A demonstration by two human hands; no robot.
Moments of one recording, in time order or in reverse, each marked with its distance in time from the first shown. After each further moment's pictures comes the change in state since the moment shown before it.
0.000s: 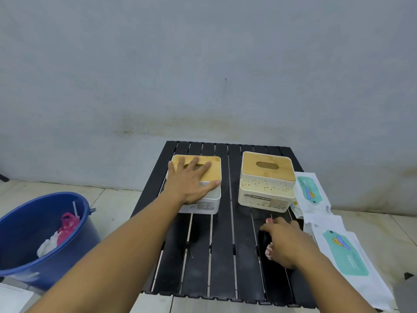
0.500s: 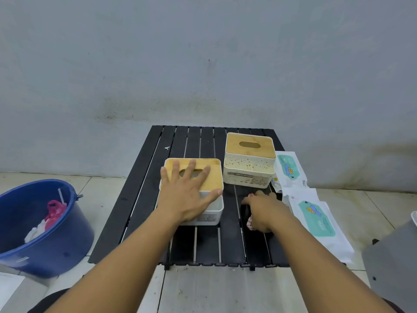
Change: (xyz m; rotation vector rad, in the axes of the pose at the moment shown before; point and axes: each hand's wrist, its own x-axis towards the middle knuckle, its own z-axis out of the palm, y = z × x) left_hand -0.093 0.058 0.008 -0.022 -0.003 0.021; right_hand -0.003 -0.003 -0.004 -0.024 -0.022 -0.008
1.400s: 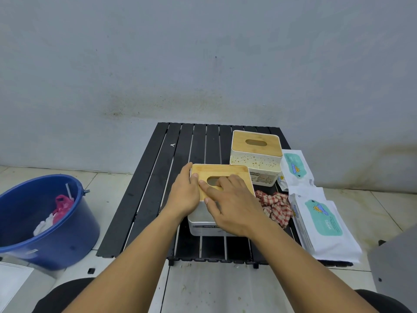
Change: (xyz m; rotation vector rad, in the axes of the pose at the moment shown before) left_hand -0.002 -0.003 0.011 -1.042 0.147 -0.342; right_hand -0.013 -0.073 0.000 0.047 0.596 -0.488
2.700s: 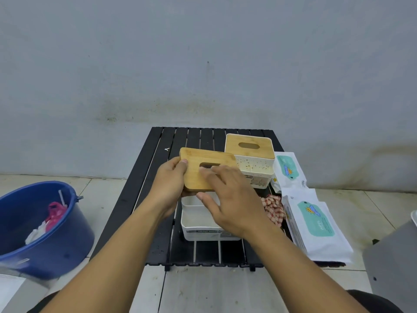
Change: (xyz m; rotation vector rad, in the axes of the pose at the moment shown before) left_hand -0.020 0.061 -0.034 -0.516 -0.056 -0.132; right_hand -0.006 0.000 -0.026 0.130 0.236 0.019
